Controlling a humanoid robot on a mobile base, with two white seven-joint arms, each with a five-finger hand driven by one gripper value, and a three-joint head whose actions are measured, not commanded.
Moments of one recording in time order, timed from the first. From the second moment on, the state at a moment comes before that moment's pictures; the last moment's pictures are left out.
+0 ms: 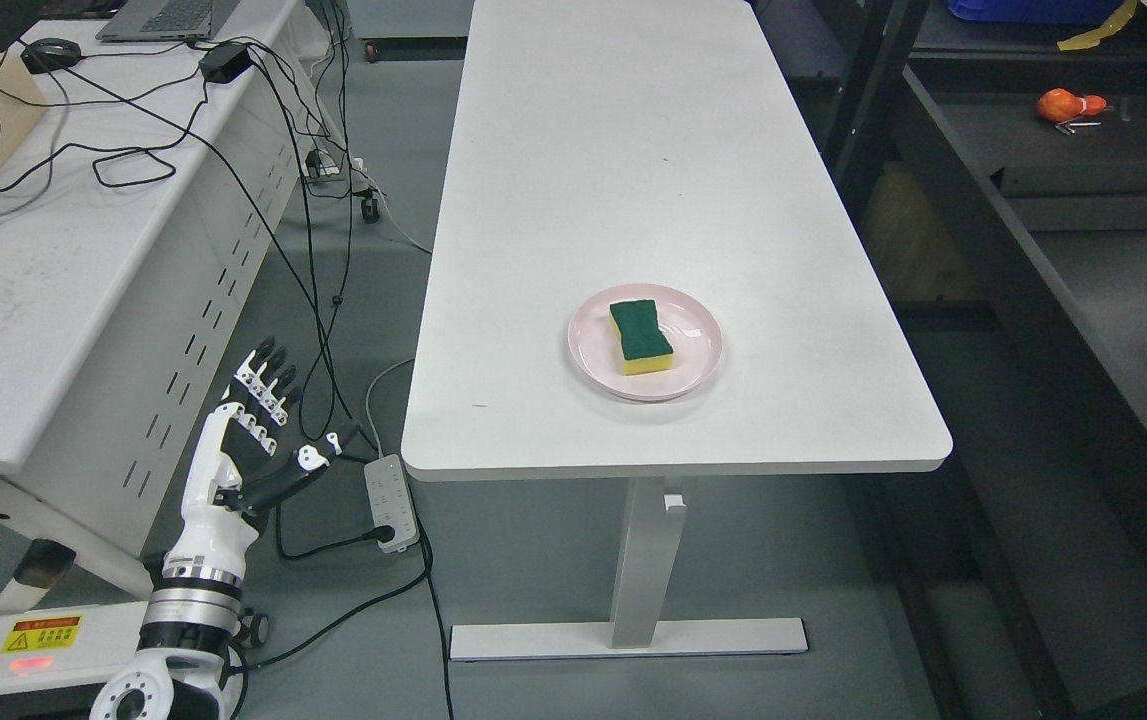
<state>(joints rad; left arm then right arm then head) -0.09 0.00 0.11 -1.77 0.20 0.09 -0.11 -0.08 0.00 -0.21 0.00 -0.11 0.08 -0.07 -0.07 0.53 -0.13</state>
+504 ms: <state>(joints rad) -0.09 0.00 0.10 -1.77 0.20 0.09 -0.11 -0.08 0.00 -0.21 0.00 -0.11 0.08 -0.07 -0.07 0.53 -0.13</state>
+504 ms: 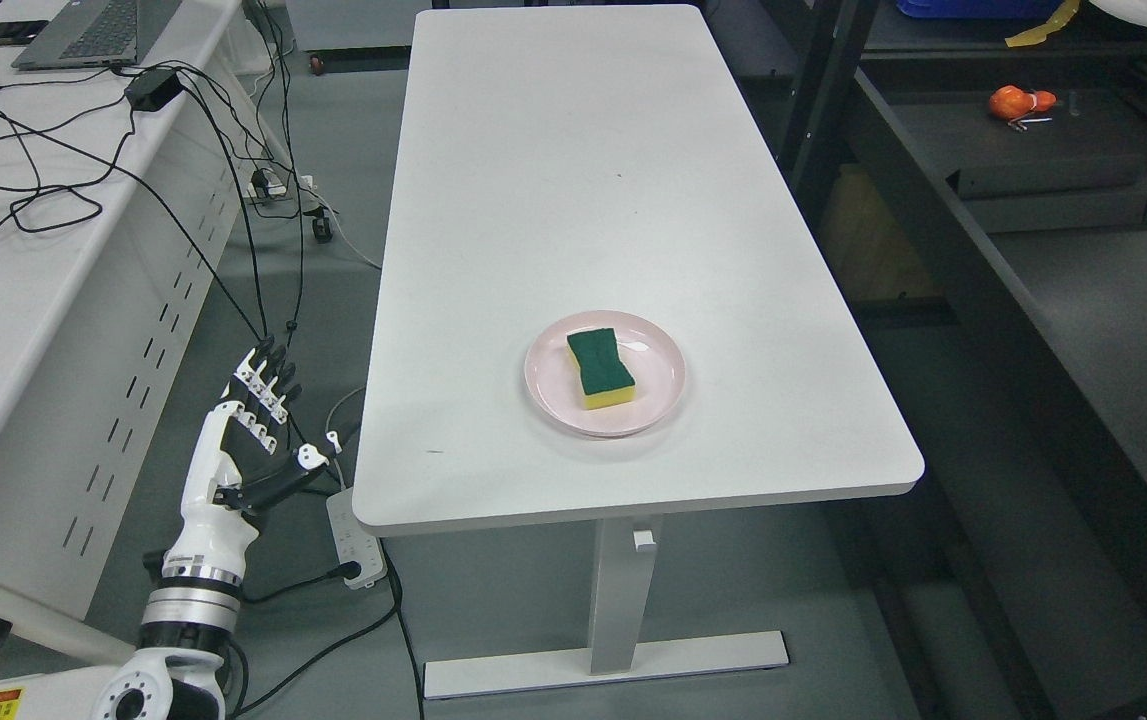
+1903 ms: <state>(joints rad) -0.10 0.00 0.03 -1.76 0.20 0.08 -0.10 -0.07 0.00 -0.21 0.00 -0.11 0.08 -0.07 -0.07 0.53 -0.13</state>
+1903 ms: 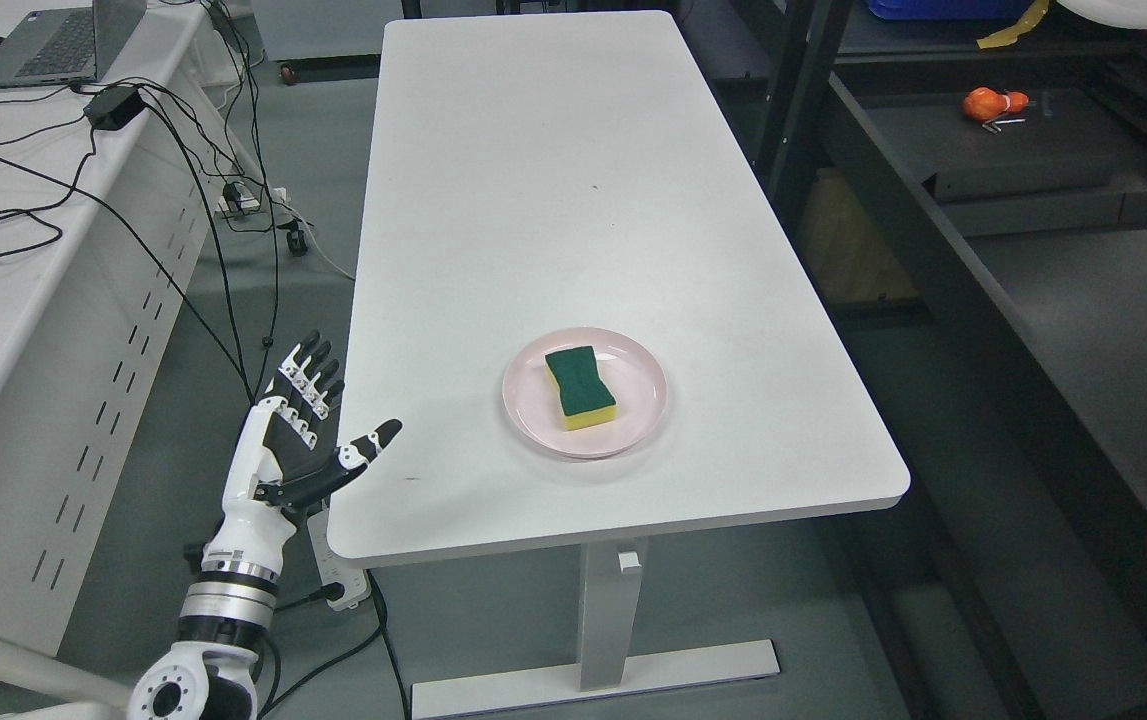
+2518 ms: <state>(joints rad) -0.11 0.00 0.04 -1.77 0.21 0.08 -0.10 -0.07 0.00 -0.21 0.00 -0.11 0.08 -0.07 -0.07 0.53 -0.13</state>
